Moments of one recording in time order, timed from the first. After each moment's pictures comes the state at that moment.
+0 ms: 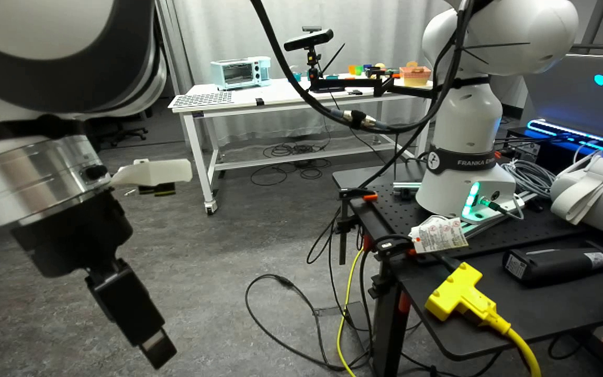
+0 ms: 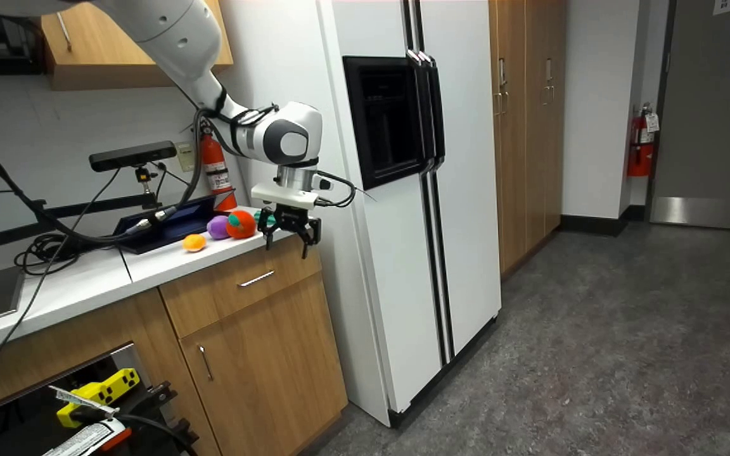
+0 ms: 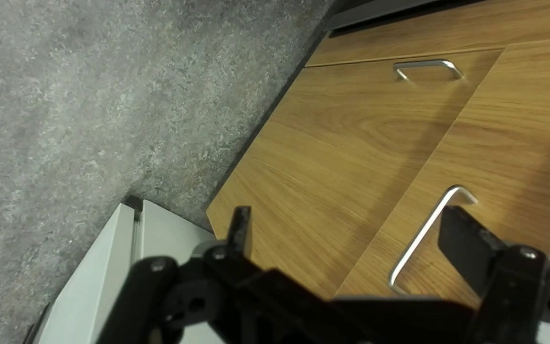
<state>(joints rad) 0.11 0.57 0.26 -1.79 0.16 2.18 -0.42</state>
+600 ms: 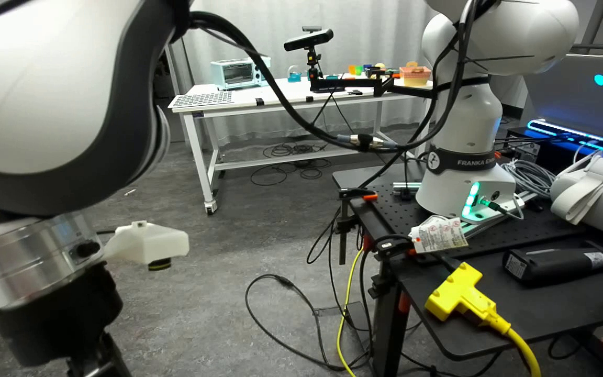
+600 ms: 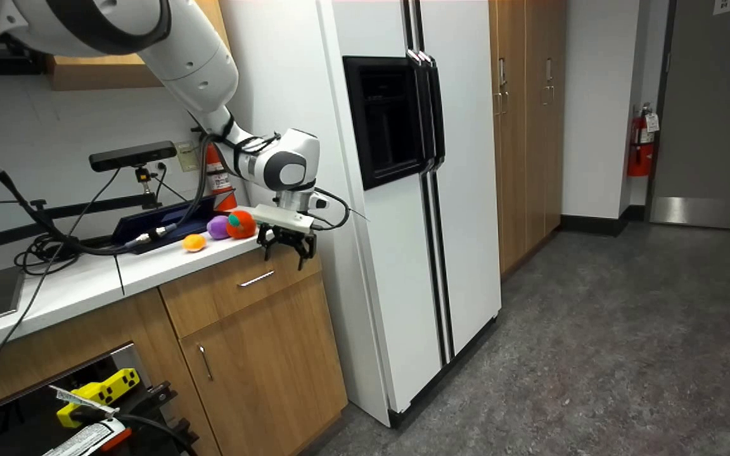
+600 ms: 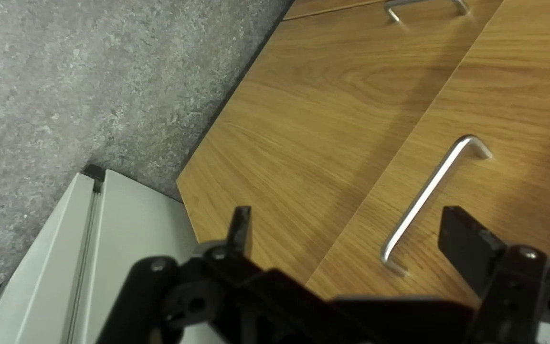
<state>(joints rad) 0.12 0.72 0.32 -1.71 0.20 2.32 -0.42</state>
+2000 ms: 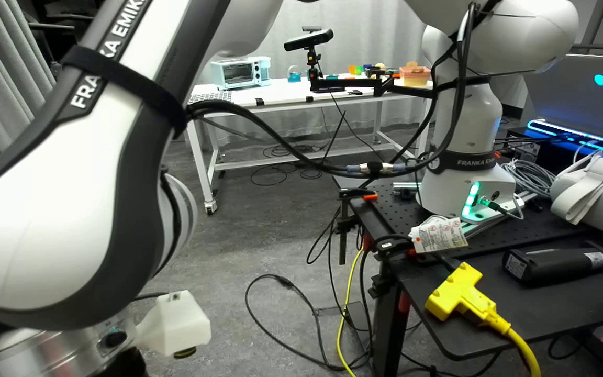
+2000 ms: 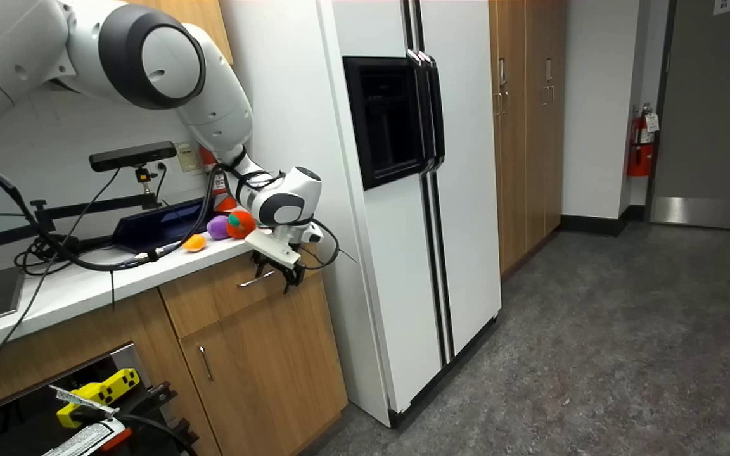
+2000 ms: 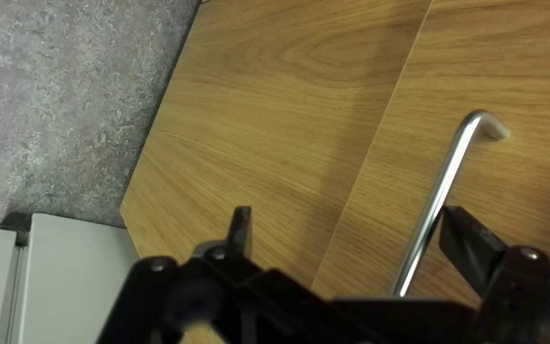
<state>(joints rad) 0.12 0.90 0.39 -1.65 0.34 2.41 -0.37</state>
